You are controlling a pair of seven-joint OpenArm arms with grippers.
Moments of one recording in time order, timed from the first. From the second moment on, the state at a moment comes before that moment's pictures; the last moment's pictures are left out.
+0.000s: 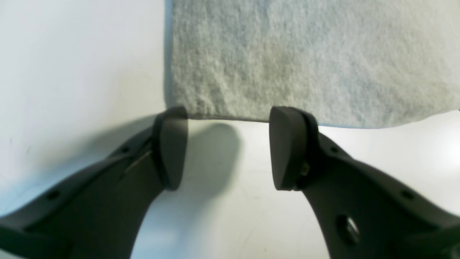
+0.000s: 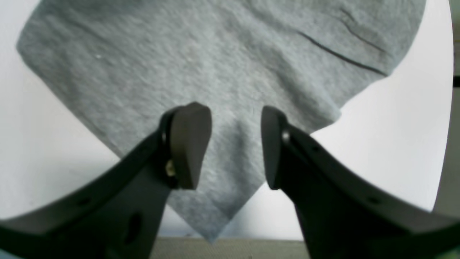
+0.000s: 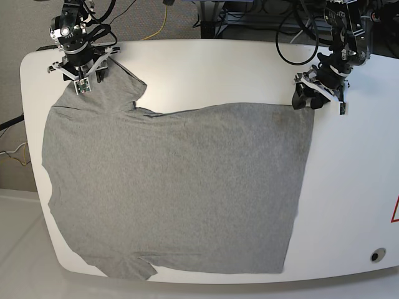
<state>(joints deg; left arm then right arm) 19.5 -12.1 -19.9 91.0 -33.1 -25.2 34.9 -31.1 9.9 21.9 107.3 1.1 22.6 -36.2</state>
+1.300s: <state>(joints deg) 19.0 -11.9 -19.7 90.2 -34.0 -26.3 34.9 -29.8 9.8 22.5 105.3 1.9 22.6 -36.4</state>
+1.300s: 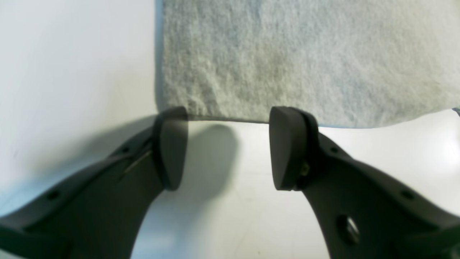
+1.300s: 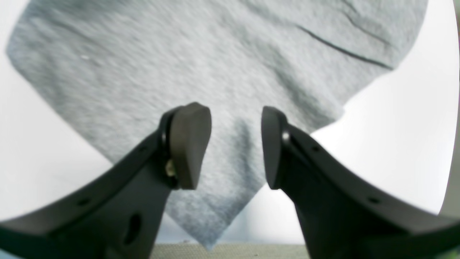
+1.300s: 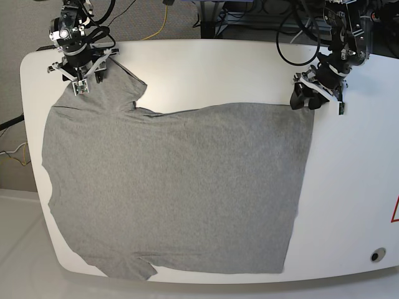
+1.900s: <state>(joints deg) 18.5 -11.1 -21.2 90.2 -33.3 -27.2 35.2 -28.9 9.8 22.2 105.6 1.9 22.8 -36.5</state>
